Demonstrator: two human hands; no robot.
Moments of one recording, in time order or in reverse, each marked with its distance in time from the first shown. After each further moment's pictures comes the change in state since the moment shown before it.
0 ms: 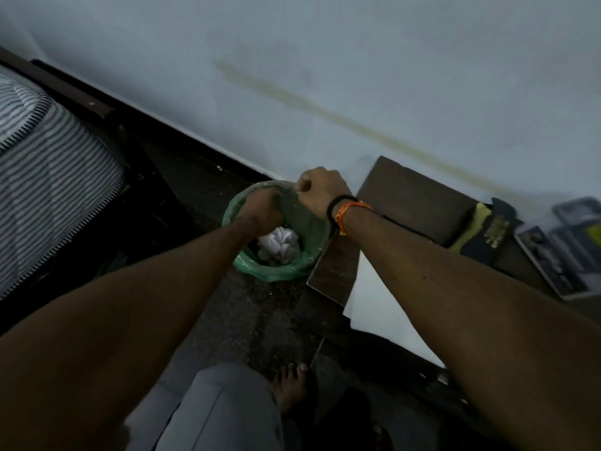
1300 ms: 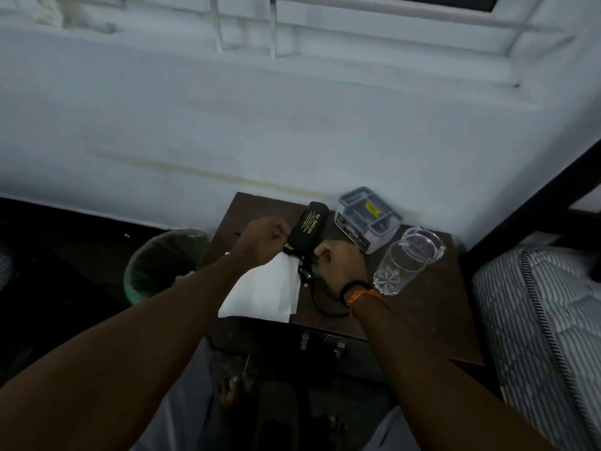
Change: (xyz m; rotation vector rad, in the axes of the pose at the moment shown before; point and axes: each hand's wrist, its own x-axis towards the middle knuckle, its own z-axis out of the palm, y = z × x) left_hand -0.090 0.245 0.065 -0.030 -0.119 0.437; right_hand -0.258 0.176 -0.118 0.105 0.433 0.269
